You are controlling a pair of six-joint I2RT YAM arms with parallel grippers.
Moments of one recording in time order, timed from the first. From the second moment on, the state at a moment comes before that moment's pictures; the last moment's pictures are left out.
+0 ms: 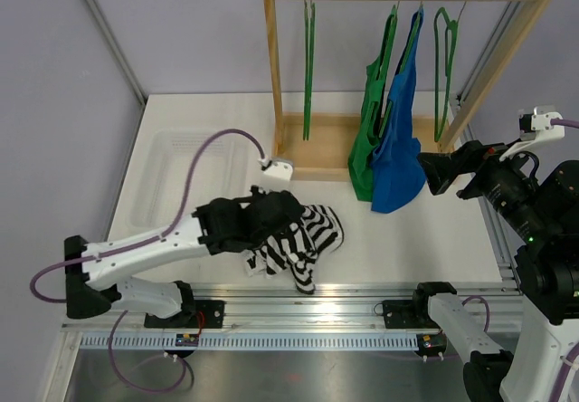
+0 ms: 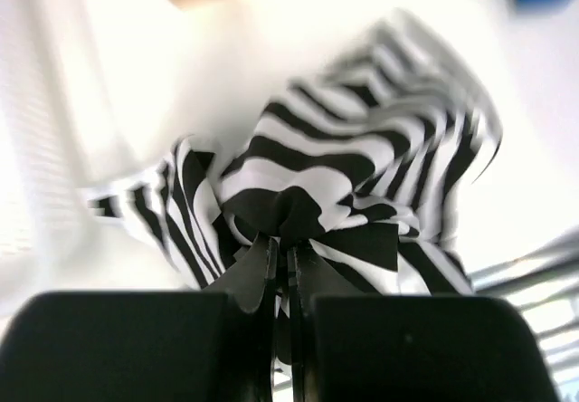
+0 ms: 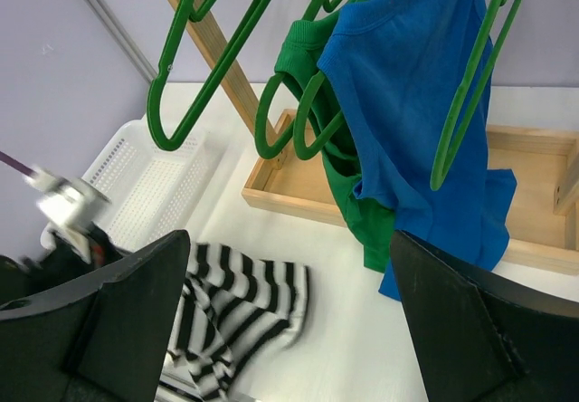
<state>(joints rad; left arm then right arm) -1.24 1.28 1.18 -0.84 -0.67 -0.69 0.03 0.83 1.74 -1.01 -0.33 0.23</state>
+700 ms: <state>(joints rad) -0.39 1.24 1.75 -1.05 -0.67 -0.32 0.03 0.84 1.73 -0.94 -0.35 0.25</state>
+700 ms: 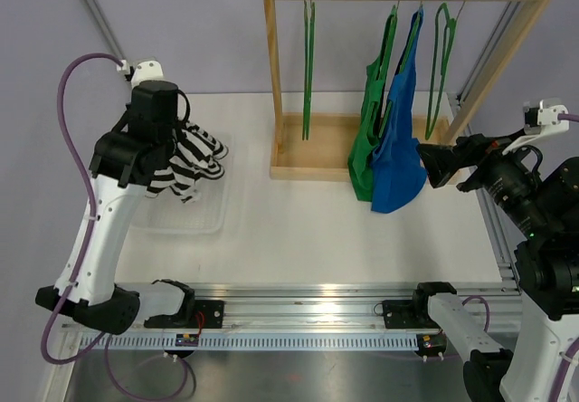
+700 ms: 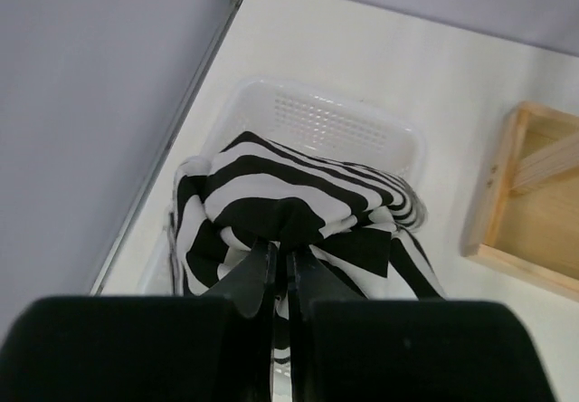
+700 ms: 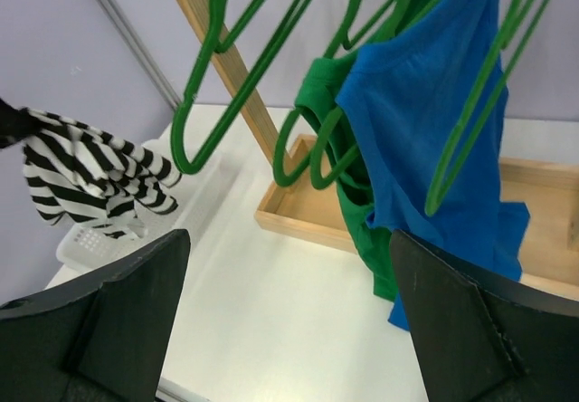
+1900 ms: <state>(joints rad) -0.43 0.80 0.94 -0.80 -0.26 -0.34 0.35 1.64 2.39 -1.02 0.28 0.29</state>
